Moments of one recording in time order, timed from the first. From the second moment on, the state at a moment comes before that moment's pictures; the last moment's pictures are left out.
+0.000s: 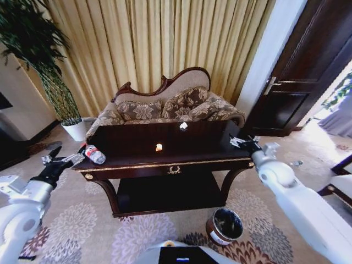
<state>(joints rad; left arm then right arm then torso) 1.73 -0.93 -1.19 -2.28 -0.91 0.27 -0.06 -0.96 0.74 0.40 1.72 0.77 -0.24 0.19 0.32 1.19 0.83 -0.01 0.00</state>
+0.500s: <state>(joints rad) 1.70 -0.92 -1.13 -2.23 -0.90 0.27 -0.08 -0.74 0.82 0.22 1.56 0.72 -0.35 0.23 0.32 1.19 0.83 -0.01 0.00</state>
